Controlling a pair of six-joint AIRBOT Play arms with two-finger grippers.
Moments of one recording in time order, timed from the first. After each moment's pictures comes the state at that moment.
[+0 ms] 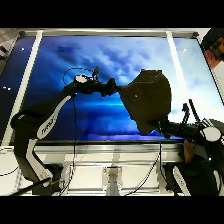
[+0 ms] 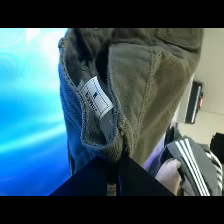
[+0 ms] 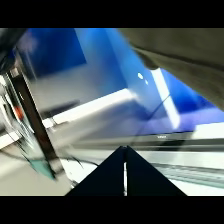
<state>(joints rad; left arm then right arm) -0.38 -1.89 1.48 0.29 -0.87 -1.31 -0.16 -0.54 0.35 -0.62 1.12 1.75</state>
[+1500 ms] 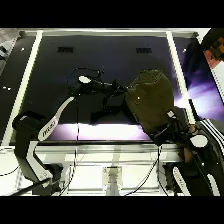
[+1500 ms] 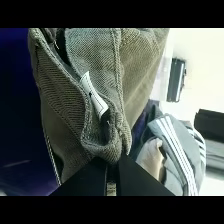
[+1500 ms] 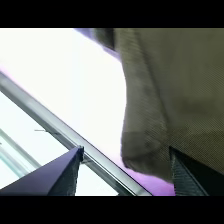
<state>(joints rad) -0.43 -1.88 1.48 0.21 -0.92 -1.27 -0.11 -0.55 0.22 -0.84 0.94 0.52</state>
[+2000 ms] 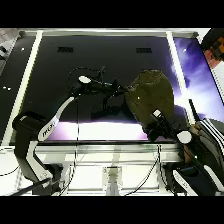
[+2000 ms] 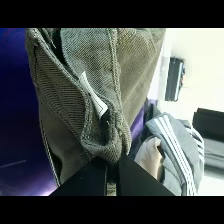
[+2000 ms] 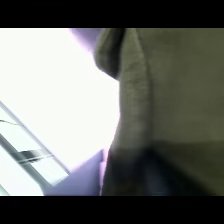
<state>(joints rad) -0.43 -1.88 1.48 0.21 -0.92 -1.27 0.15 -0.74 0.26 -0.95 0.63 0.58</state>
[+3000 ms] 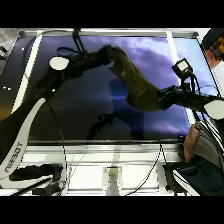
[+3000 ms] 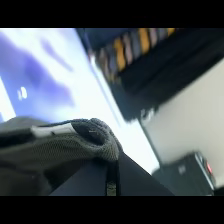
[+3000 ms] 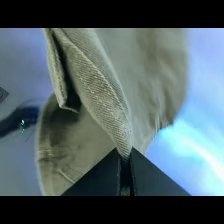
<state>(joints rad) -0.43 -1.41 1.48 0.28 -0.52 -1.09 0.15 -0.83 0.99 -1.27 0.94 1.01</state>
